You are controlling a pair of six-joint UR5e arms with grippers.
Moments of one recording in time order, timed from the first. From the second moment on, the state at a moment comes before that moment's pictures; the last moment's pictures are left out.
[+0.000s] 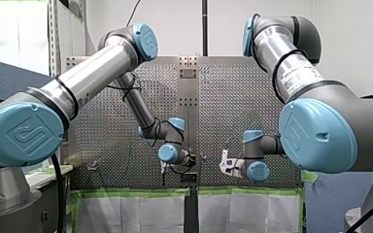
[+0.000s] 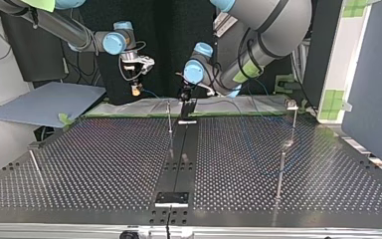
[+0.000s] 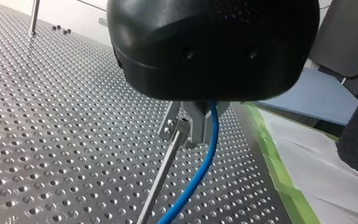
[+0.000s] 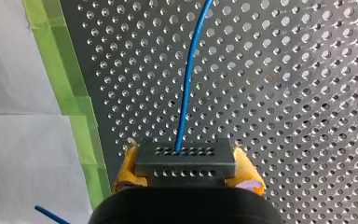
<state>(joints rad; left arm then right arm) -0.55 -2.46 -1.57 -2.54 -1.67 -1.77 1.96 -0.71 1.89 -1.01 1.49 1.72</state>
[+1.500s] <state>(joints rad) -0.51 -2.52 -1.57 -2.41 -1.60 -1.92 1.91 -0.68 1.83 -0.93 1.47 1.73</state>
